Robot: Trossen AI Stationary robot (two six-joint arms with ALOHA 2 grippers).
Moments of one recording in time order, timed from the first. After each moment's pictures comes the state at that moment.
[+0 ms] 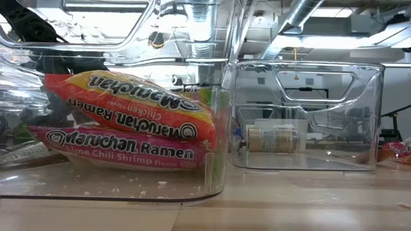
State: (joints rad) left arm 0.63 1.02 0.30 -0.41 0.15 -0.90; right arm -0.10 1.31 1.96 -1.41 0.70 0.38
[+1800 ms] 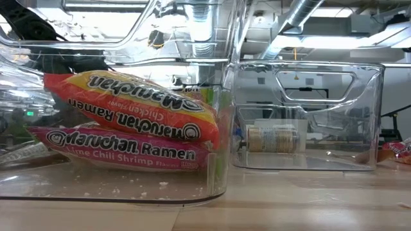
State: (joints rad) left arm 0.63 1.02 0.30 -0.35 0.14 -0.84; right arm -0.10 1.31 1.96 -1.41 0.70 0.37
